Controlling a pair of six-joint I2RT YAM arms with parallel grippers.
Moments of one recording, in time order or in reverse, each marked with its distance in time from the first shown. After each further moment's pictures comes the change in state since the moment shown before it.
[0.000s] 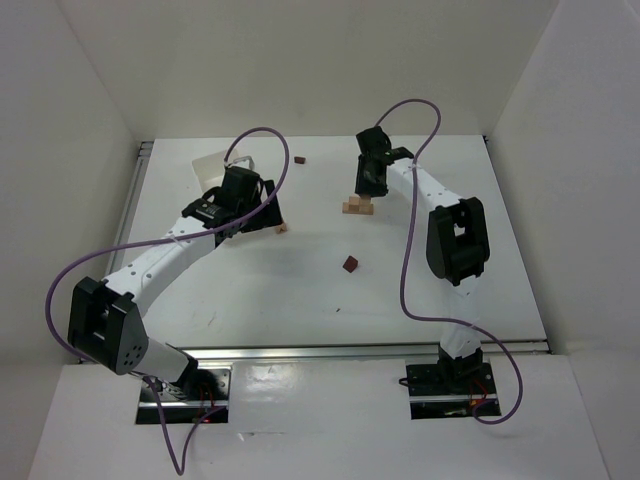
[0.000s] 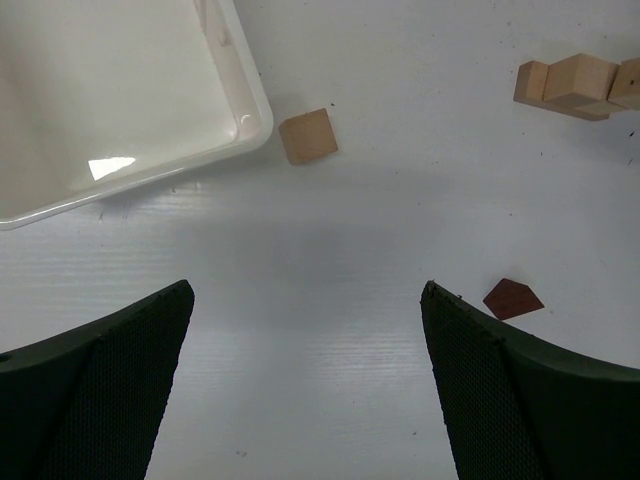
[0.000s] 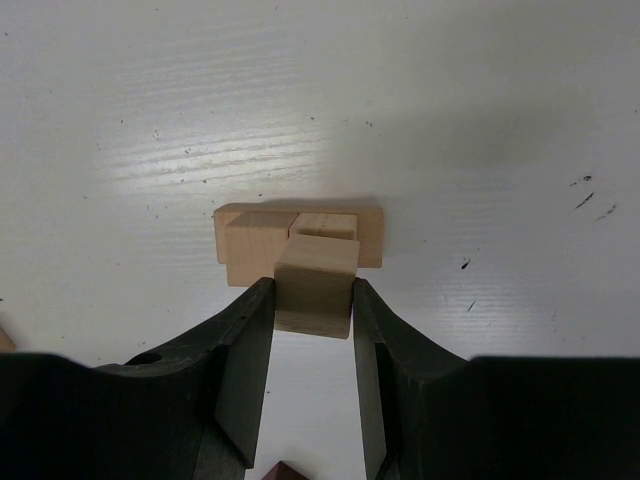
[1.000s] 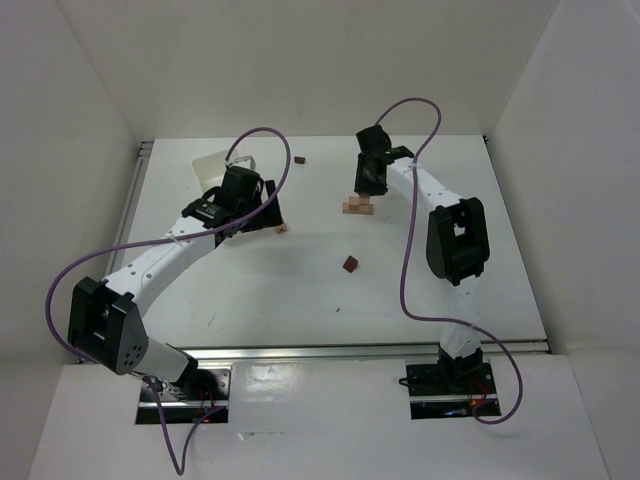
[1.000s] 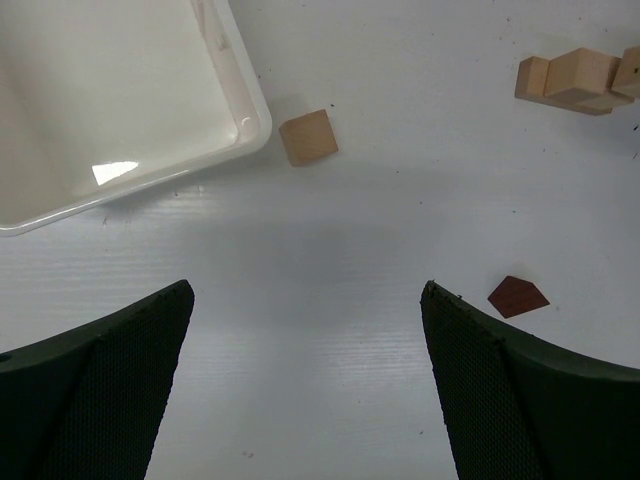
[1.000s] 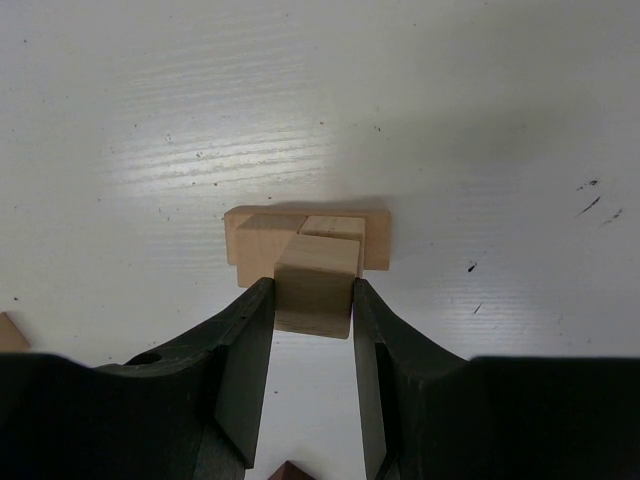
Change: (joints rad) left arm 0.000 0.000 0.002 0.002 0.003 0.024; right arm 0.000 0.002 0.012 0.000 -0.011 0.005
